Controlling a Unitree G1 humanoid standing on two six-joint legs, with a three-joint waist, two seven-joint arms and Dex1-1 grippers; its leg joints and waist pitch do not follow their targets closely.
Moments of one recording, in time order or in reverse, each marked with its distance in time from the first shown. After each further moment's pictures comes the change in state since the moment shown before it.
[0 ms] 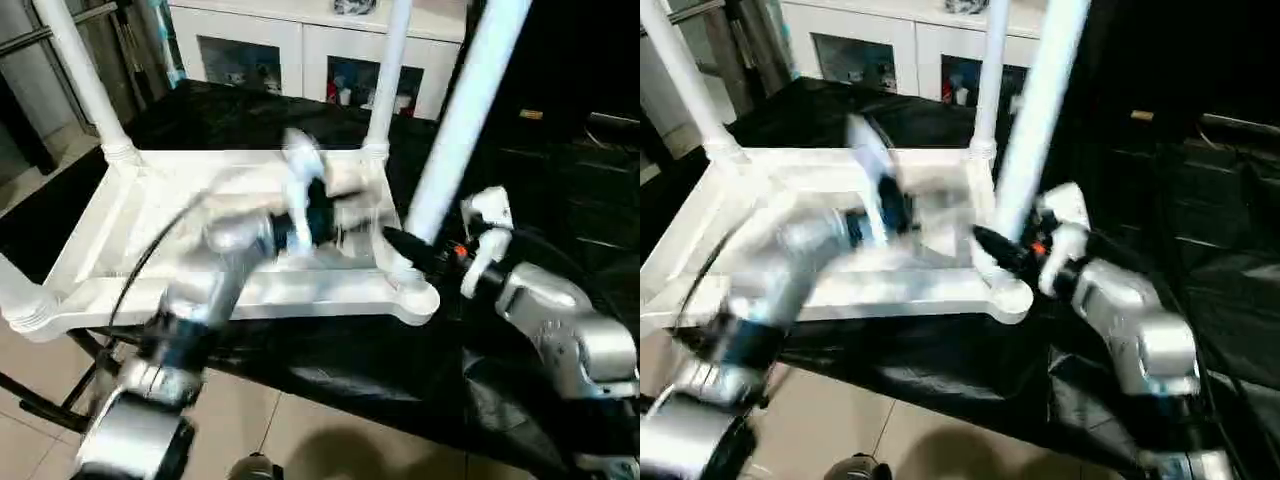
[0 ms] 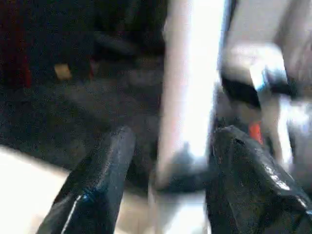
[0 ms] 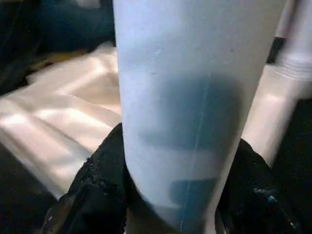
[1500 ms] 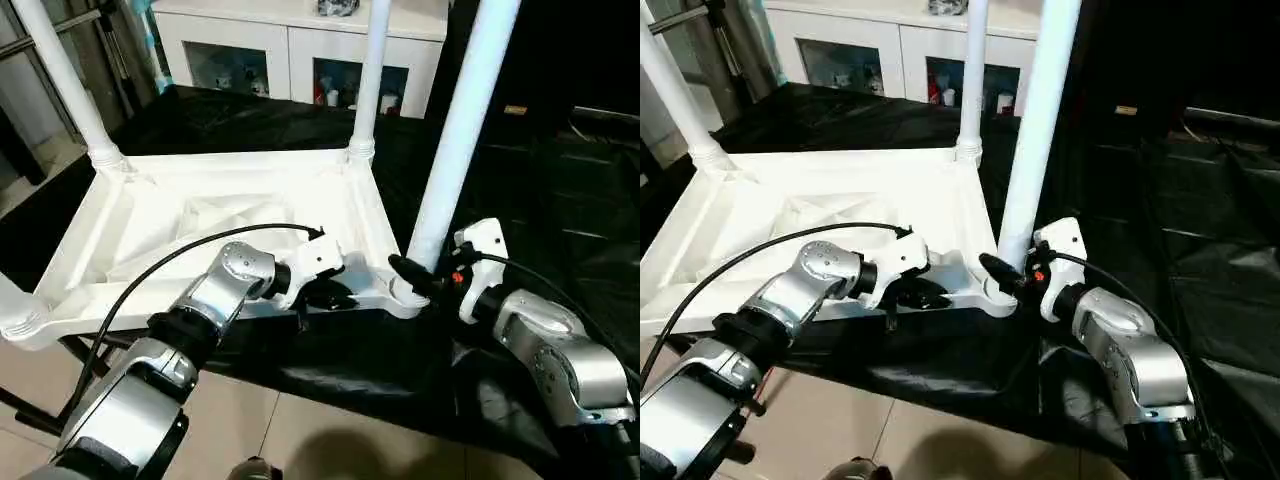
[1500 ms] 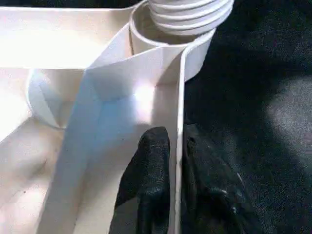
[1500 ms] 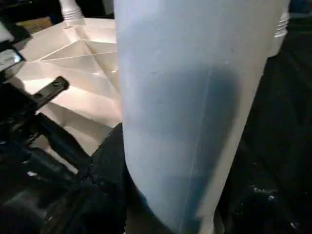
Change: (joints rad) left arm -0.115 0.038 -0.226 0.512 0.354 -0.292 -0.183; right arm 0.062 0.011 0.040 -0.011 -0.056 -0.028 0.004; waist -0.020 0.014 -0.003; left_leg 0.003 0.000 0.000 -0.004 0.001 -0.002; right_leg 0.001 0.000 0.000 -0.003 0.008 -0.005
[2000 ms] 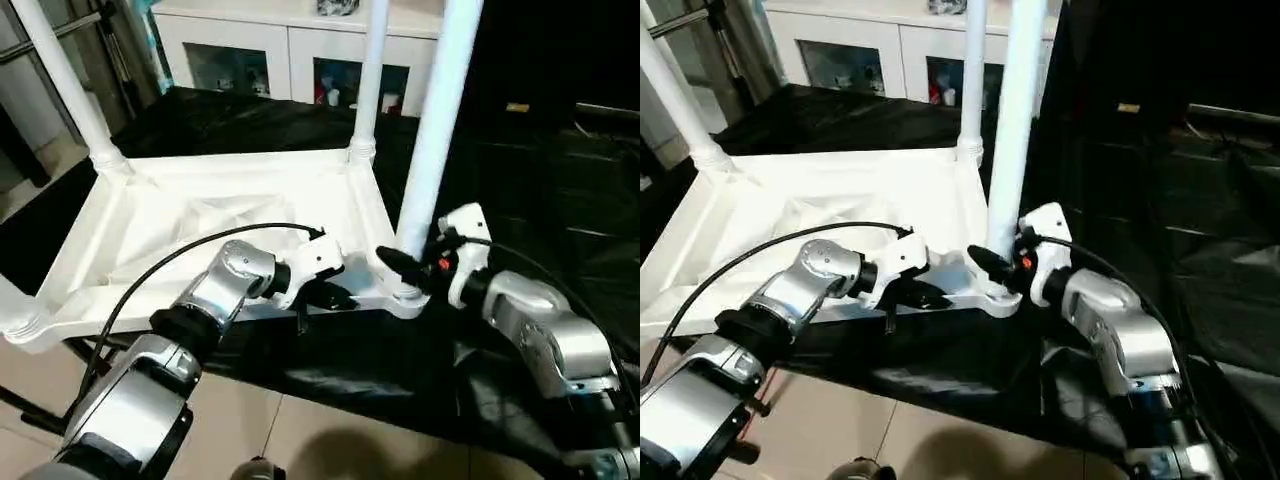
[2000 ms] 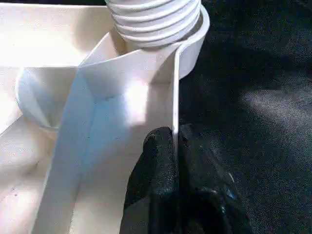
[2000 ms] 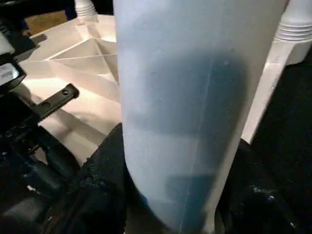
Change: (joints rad) left arm -0.011 -0.017 0.028 0.033 0.003 -0.017 -0.050; right arm -0.111 0.001 0.042 0.105 -0.025 0.002 0.043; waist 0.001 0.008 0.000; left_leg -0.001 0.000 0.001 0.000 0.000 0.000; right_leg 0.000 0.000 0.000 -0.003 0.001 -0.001
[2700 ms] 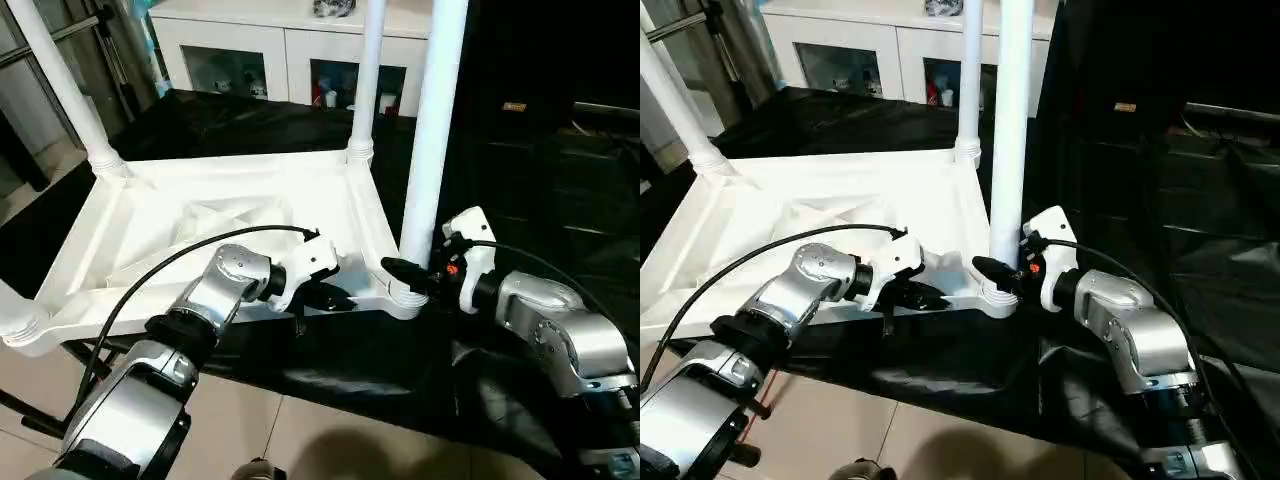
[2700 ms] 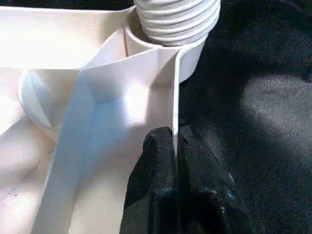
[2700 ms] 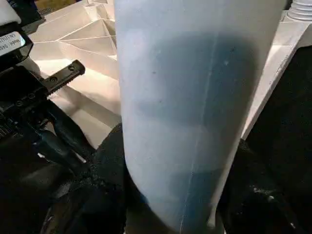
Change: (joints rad) left arm 0.030 -0.006 0.038 -0.013 0.000 -0.017 -0.007; right arm 0.007 -0.061 0.000 -0.021 0.018 0.071 0.068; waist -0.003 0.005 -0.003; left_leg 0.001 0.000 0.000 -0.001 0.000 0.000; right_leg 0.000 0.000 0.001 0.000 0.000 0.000
